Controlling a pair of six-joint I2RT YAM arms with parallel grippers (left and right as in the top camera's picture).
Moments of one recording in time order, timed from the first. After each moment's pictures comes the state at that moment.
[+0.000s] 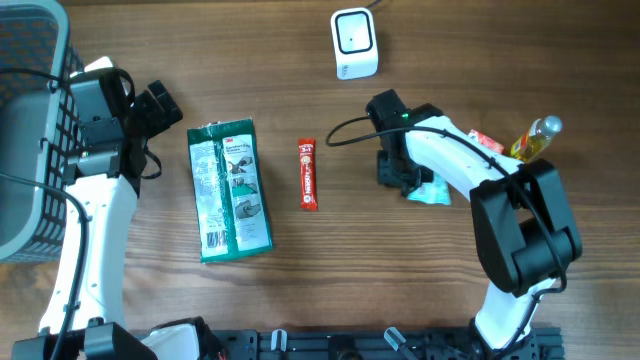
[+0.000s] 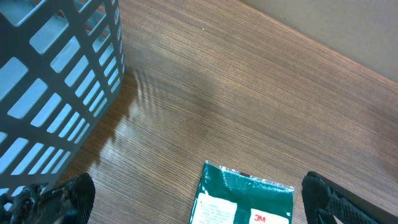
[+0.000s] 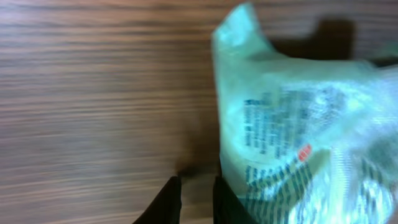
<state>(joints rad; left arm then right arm) 0.17 1.40 1.08 -0.44 -0.10 -0.32 0.41 1.96 1.26 -0.91 0.18 0.45</state>
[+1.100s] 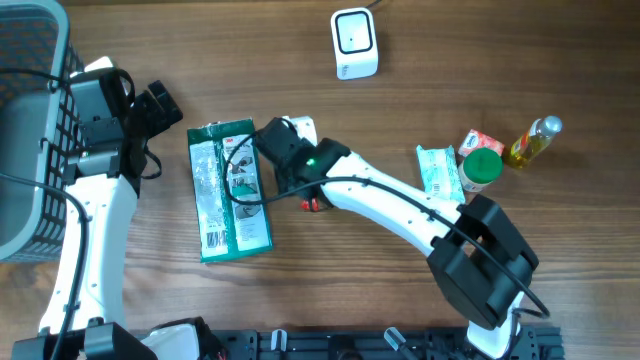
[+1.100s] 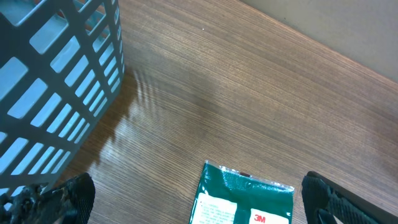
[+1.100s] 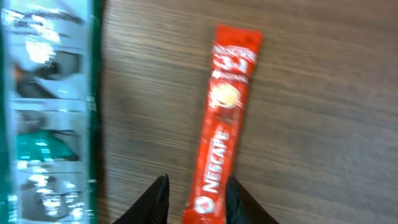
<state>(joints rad) 0.17 1.40 1.08 -0.44 -0.10 -0.32 0.87 1.97 1.46 -0.70 0.20 0.63</state>
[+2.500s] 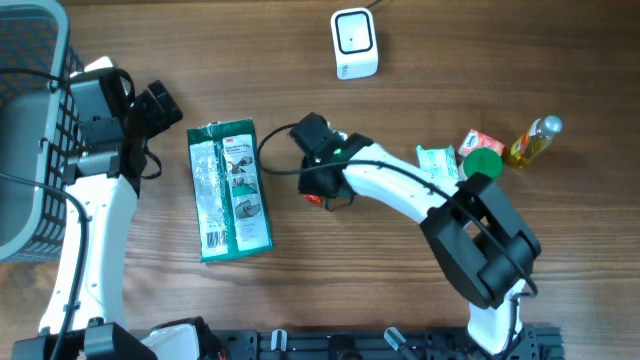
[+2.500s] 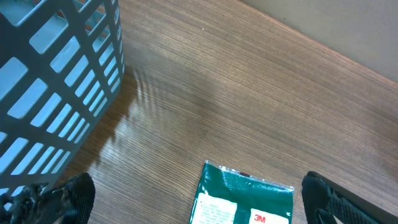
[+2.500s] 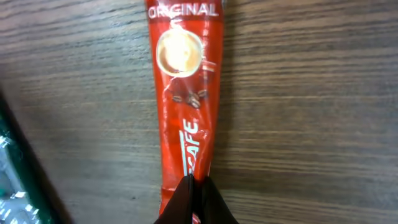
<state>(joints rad) 0.17 1.40 1.08 -0.44 -0.10 -0.32 0.73 2.02 1.31 -0.58 -0.08 0.82</state>
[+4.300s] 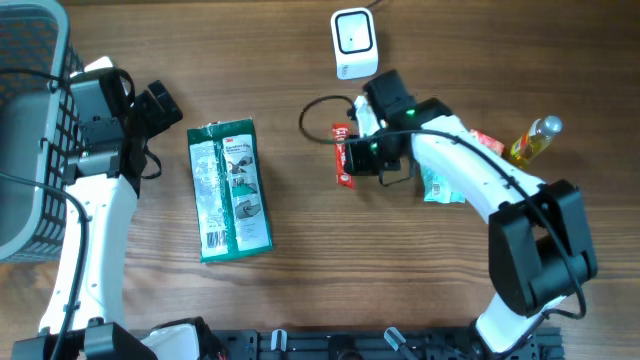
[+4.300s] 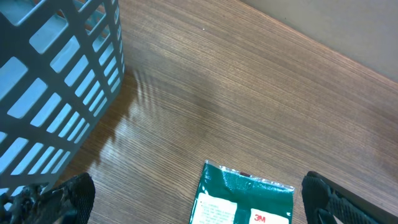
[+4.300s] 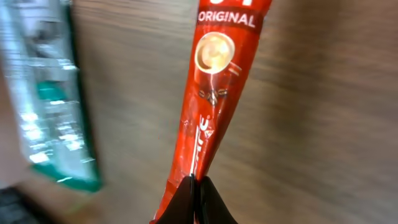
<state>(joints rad) 0.17 1.40 1.08 -0.44 -0.10 -0.32 0.45 1.86 1.30 -0.75 -0.38 0.30</state>
